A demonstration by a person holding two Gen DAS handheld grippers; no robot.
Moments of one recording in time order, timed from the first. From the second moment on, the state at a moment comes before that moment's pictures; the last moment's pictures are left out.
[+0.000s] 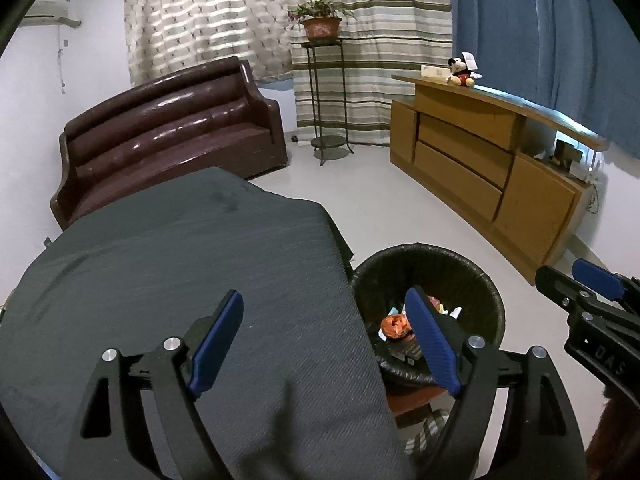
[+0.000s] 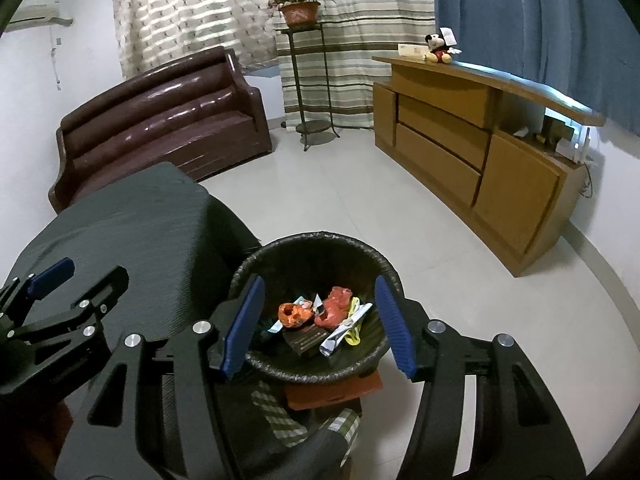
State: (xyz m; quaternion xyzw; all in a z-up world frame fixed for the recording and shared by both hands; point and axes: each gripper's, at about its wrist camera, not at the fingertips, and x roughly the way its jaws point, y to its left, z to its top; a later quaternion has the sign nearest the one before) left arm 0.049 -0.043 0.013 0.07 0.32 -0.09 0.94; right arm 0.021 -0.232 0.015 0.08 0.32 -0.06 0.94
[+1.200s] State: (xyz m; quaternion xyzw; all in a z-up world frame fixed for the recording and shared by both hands) left arm 0.039 -0.032 0.016 0.05 0.32 -0.09 0.94; right arm 0.010 -0.224 0.023 0.07 0.31 -0.05 0.95
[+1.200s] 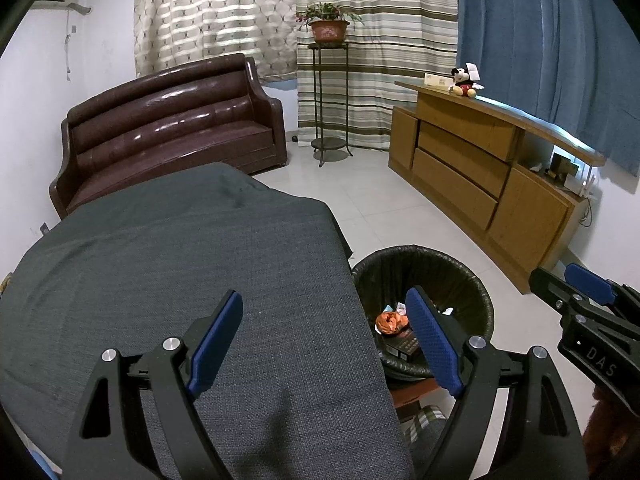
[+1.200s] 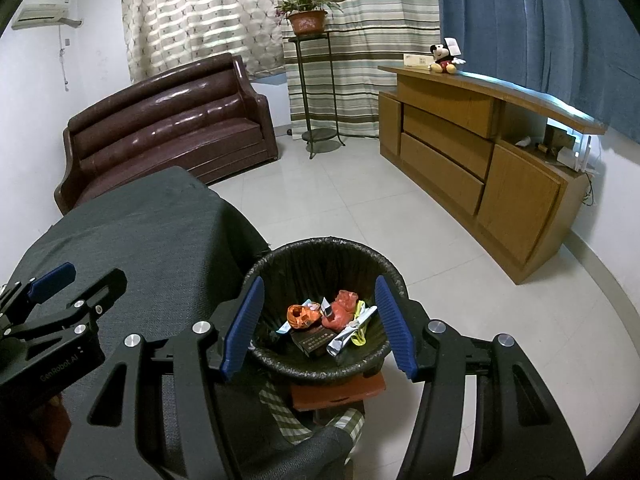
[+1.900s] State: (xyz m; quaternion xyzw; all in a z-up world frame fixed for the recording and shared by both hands) left arm 0.038 -0.034 0.016 0.04 0.32 -0.09 0.94; right arm 0.010 -0.225 0.022 0.07 0.31 -0.05 0.95
